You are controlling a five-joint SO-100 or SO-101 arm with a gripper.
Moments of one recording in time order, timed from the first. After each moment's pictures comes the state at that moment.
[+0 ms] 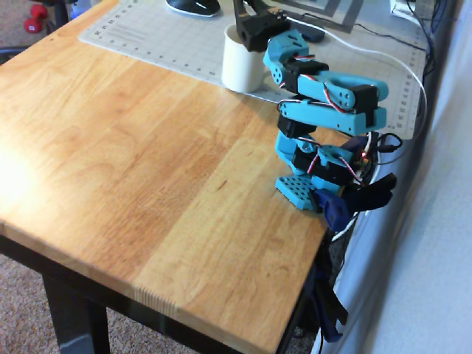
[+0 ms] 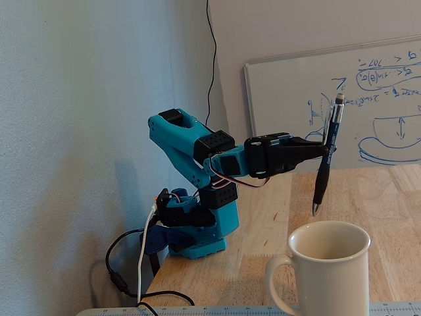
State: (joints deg) arm 41.4 153.6 178.8 -38.4 75.0
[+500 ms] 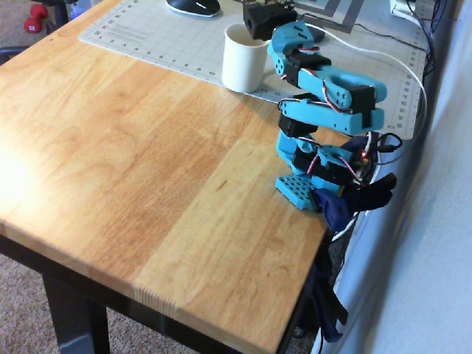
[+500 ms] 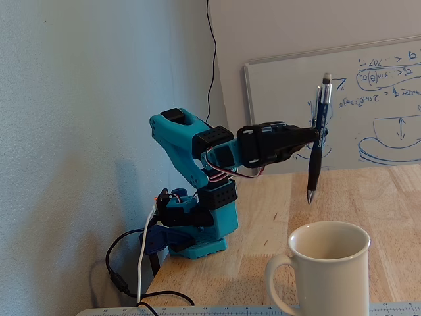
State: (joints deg) arm 45.0 153.5 173.5 -38.4 75.0
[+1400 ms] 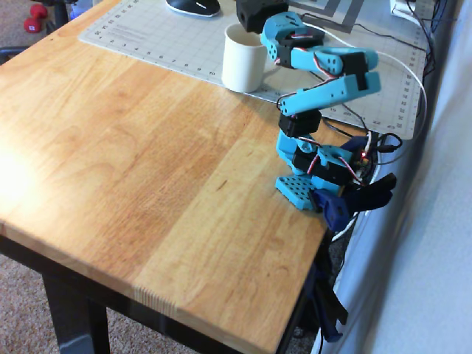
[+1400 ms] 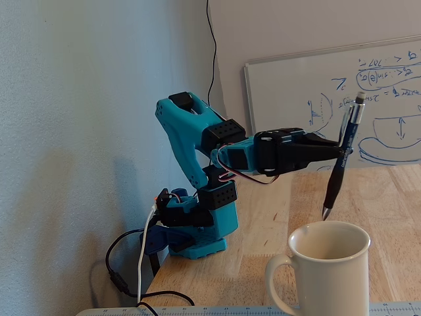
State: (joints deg) arm 45.4 131.7 160.4 -38.4 75.0
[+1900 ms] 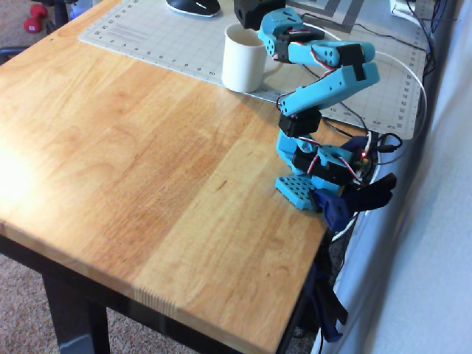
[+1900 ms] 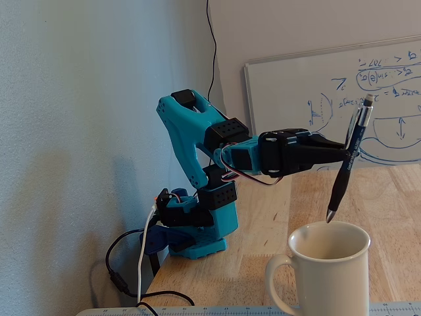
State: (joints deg) arm 45.4 128.9 158.6 -38.4 74.6
